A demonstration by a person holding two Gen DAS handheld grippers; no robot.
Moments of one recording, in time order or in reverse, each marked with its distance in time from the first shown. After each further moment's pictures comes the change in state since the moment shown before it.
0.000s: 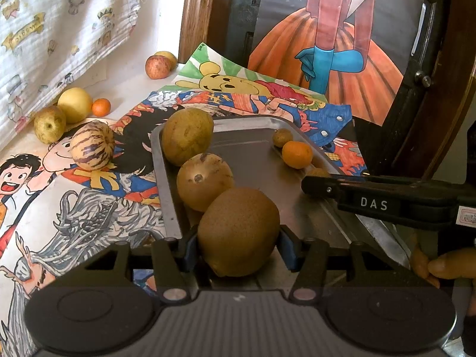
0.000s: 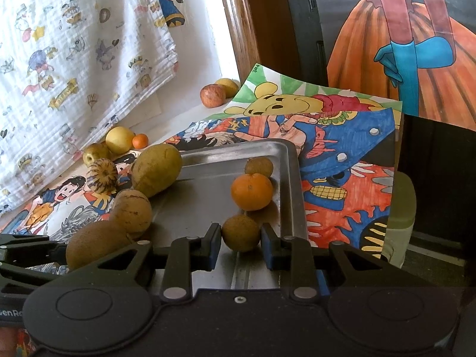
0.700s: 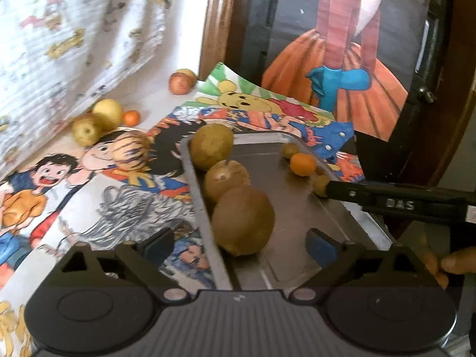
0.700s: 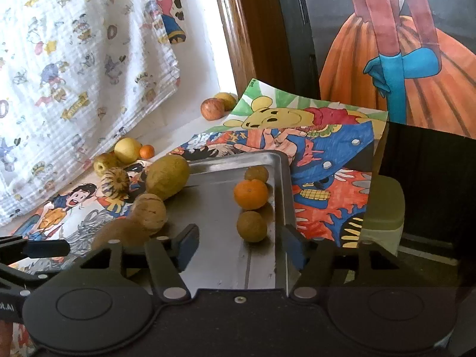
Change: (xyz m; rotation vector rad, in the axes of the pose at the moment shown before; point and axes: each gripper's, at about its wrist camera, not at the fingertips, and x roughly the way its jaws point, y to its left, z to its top) left arm -0.053 0.005 -0.015 -0.036 -0.072 0.057; right arm -0.047 0.005 -0.005 0.003 -0.048 -0.013
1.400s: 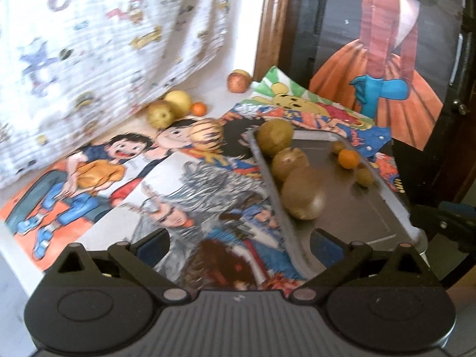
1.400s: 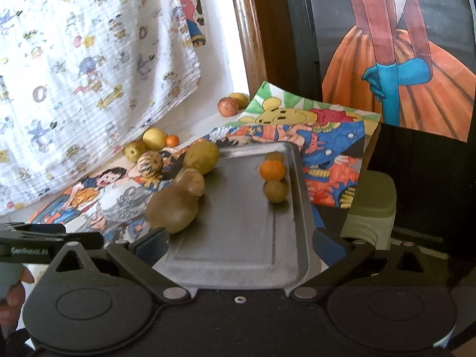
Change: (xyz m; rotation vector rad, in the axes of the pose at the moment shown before) left arm -0.055 0.035 -0.026 -0.080 0.004 0.161; right arm -0.079 0.038 -0.031 -0.029 0.011 -0.009
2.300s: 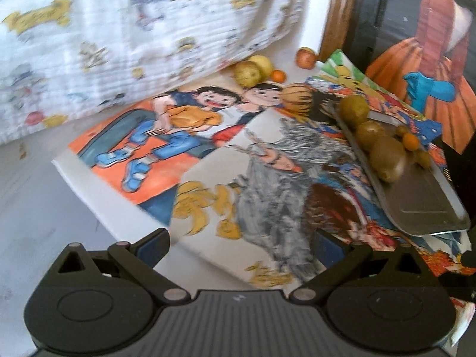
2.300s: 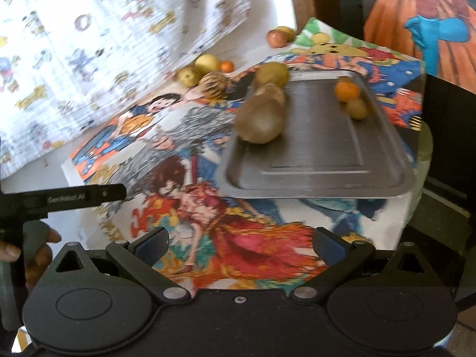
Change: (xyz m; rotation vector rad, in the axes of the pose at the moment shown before) left arm -0.023 0.085 -0.035 -0.135 0.100 0.126; right arm -0.001 0.087 -0.038 -0.035 0.262 0.099
